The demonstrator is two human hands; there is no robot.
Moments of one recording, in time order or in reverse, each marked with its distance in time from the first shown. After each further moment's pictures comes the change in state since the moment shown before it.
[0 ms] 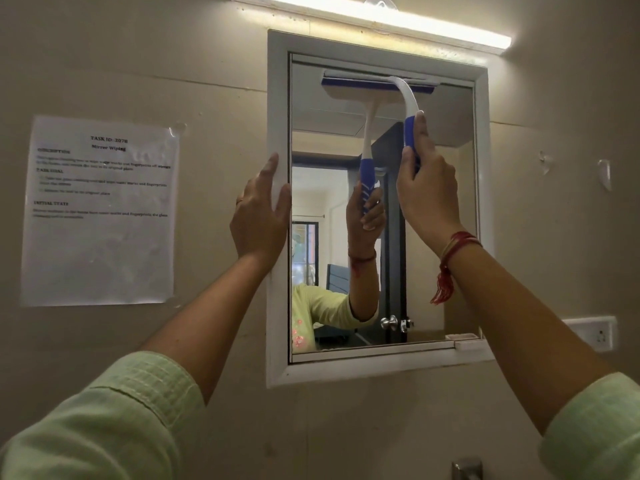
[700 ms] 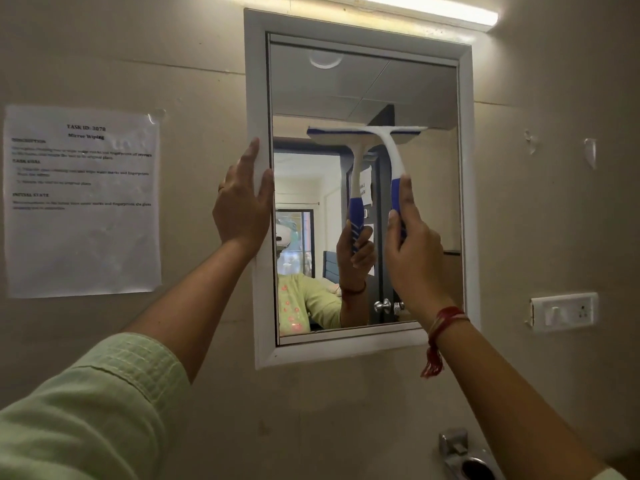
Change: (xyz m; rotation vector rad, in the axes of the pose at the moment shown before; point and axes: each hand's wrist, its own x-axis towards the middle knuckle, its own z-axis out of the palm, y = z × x) left_hand 0.001 -0.001 0.001 0.008 -0.028 -0.021; right_hand -0.104 0.017 -0.018 -0.009 -0.089 0.053
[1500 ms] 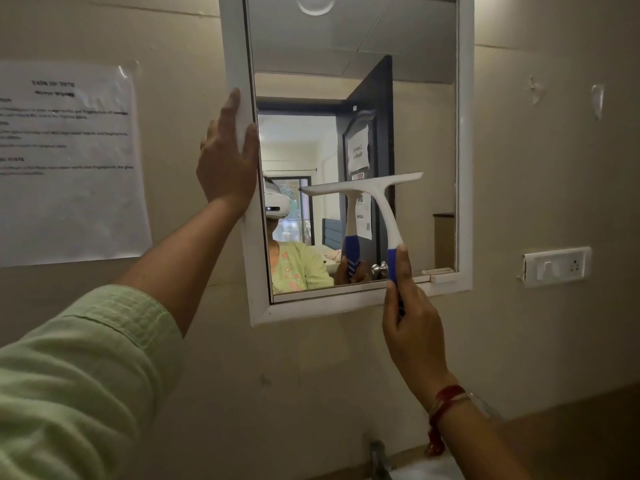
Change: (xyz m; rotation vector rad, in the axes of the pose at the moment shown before) left_hand 0.000 0.000 0.002 0.020 -0.021 -0.012; right_hand -0.142 0.015 -0.023 0.038 -0.164 0.094
